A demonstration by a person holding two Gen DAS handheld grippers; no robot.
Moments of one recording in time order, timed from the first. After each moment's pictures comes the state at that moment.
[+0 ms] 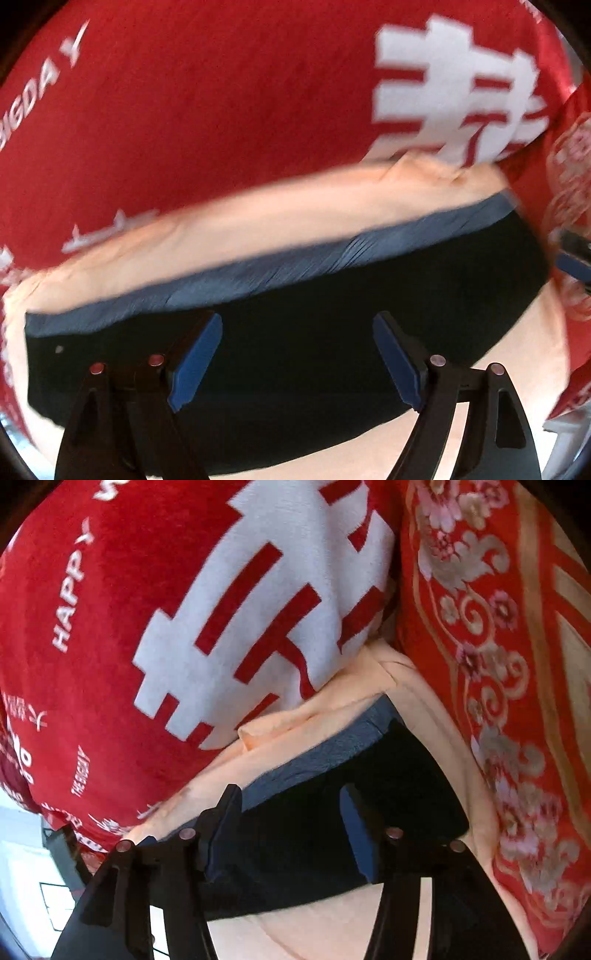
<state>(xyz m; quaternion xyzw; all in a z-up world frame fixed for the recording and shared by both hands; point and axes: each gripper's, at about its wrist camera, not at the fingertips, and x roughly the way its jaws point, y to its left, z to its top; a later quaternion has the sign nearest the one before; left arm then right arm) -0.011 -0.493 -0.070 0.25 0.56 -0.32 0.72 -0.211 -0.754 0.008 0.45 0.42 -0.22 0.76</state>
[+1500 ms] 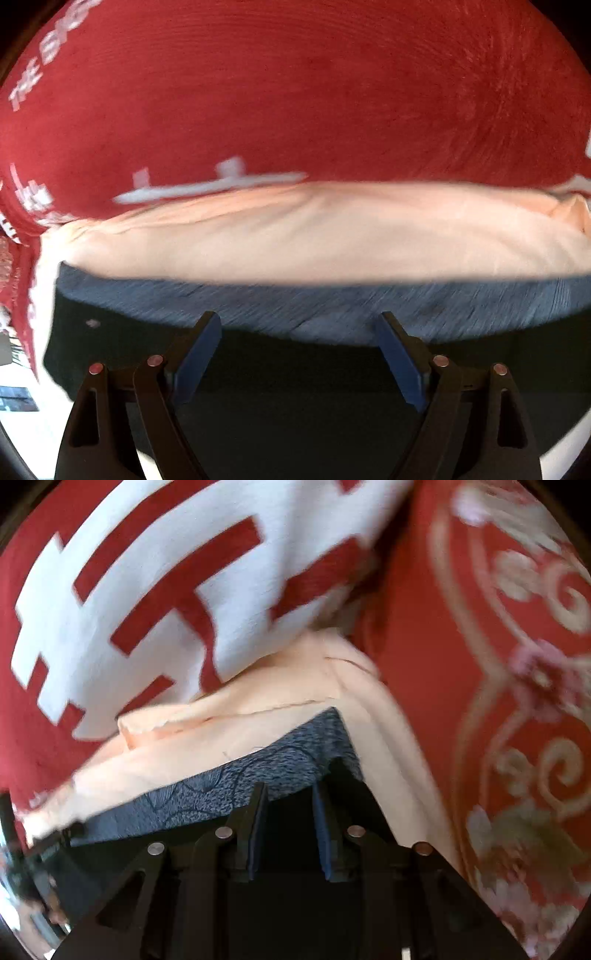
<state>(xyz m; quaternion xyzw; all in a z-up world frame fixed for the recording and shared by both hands) 0.108 -0.443 -0.126 0.25 0.58 -0.16 0.76 -0.188 -0.791 -0.059 0.33 0.51 -0.32 0.73</state>
